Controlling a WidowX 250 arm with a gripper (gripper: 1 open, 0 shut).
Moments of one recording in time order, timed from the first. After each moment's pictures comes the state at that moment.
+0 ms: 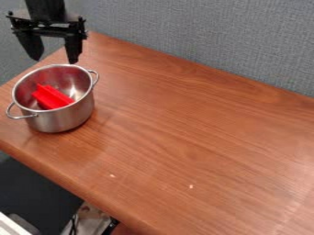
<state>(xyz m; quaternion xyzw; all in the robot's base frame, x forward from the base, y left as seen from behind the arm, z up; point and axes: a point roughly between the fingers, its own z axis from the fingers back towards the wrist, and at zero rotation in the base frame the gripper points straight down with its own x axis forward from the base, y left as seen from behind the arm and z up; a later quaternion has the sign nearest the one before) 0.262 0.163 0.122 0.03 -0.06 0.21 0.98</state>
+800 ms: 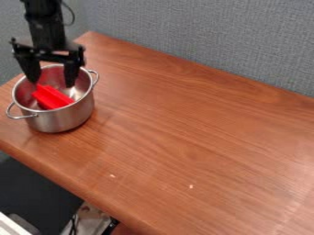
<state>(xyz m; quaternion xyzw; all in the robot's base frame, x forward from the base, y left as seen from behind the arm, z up) 0.253 0.174 0.076 0.06 -0.02 0.23 0.97</state>
